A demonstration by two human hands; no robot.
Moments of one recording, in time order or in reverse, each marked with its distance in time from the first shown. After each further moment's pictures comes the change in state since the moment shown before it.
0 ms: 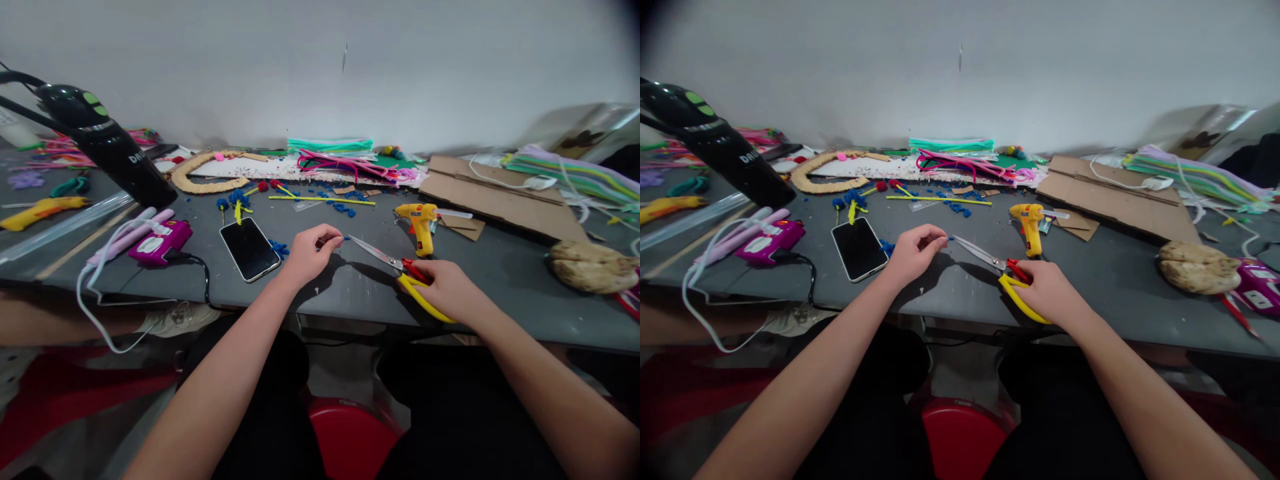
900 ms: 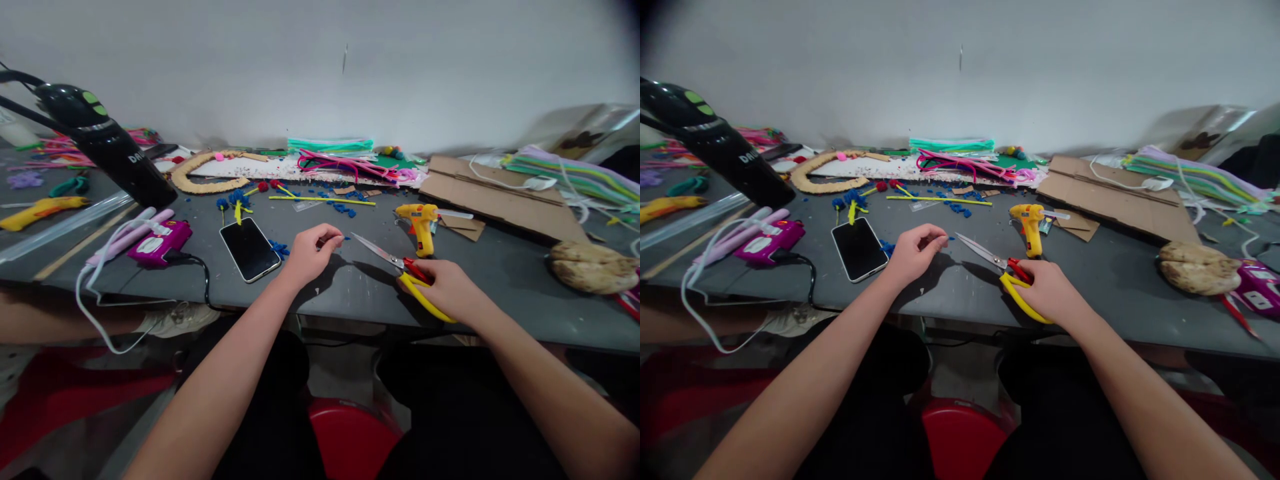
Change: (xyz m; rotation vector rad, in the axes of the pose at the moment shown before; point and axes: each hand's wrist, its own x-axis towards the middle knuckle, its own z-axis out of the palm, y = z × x) left_hand 0.001 0.001 0.000 -0.015 0.013 0.006; right_hand 0.000 -0.004 -0.001 0.017 -0.007 0.040
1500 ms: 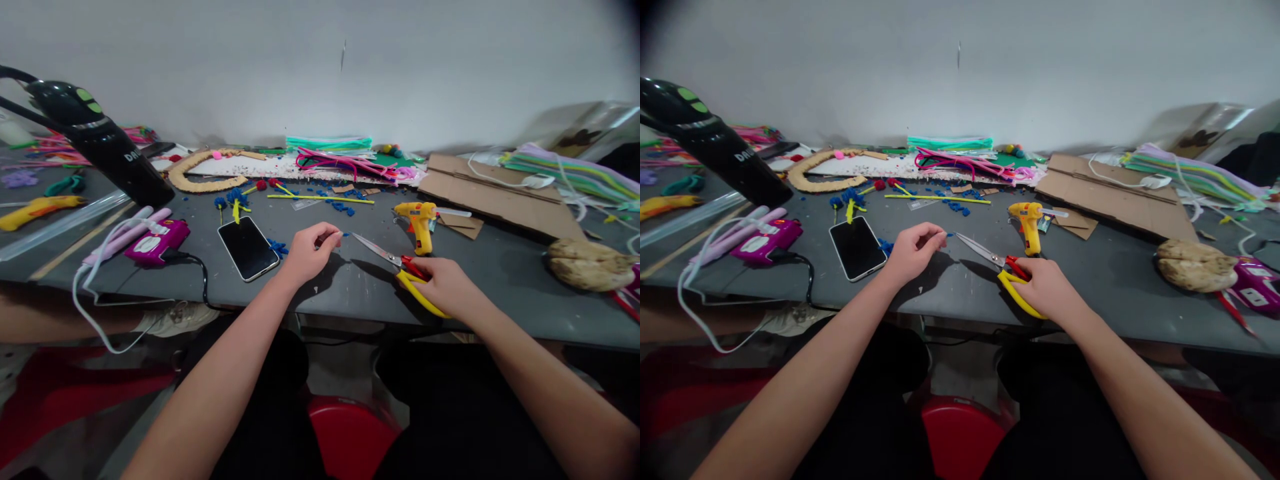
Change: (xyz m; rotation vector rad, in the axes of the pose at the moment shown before) left_hand 0.000 0.003 0.001 0.013 -0.017 -0.013; right_hand 0.002 -0.002 -0.001 -0.019 0.029 -0.019
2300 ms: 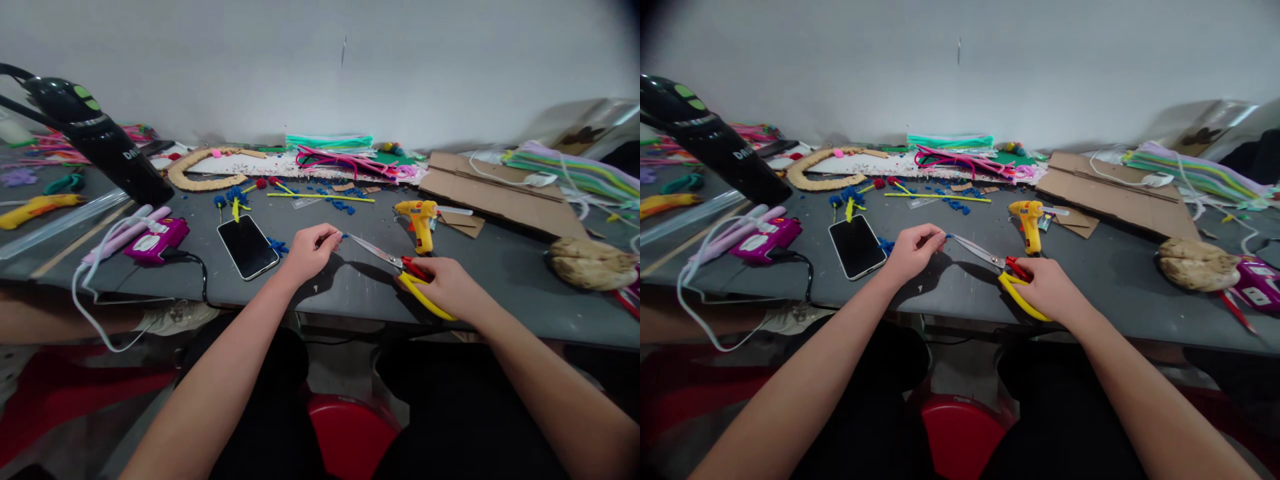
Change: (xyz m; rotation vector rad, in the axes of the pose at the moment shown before) left_hand 0.000 0.001 -0.002 0.044 -0.046 0.014; right_hand -0.004 -0.001 -0.003 0.012 -0.021 -0.040
